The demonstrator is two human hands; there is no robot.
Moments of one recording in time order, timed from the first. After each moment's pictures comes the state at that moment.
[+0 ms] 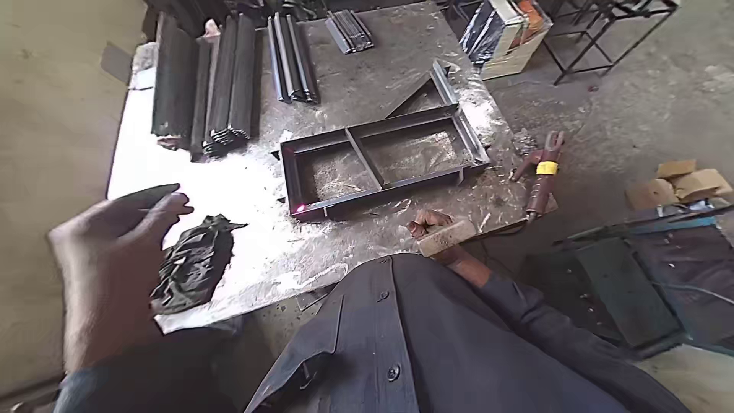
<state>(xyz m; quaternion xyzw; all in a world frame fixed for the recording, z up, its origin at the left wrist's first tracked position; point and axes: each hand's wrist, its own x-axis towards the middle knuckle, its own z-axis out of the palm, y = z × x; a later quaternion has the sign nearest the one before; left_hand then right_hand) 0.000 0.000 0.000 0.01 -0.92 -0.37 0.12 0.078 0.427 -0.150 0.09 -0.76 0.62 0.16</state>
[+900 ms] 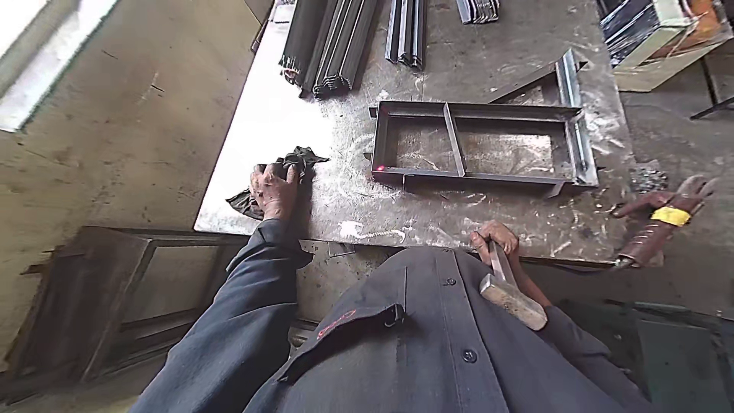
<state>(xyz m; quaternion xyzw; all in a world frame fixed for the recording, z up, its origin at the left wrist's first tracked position) -0.008 -0.081 -0.155 0.27 -0.95 -0.12 0.09 0.084 0.432 -0.198 0.19 -0.84 0.46 0.20</state>
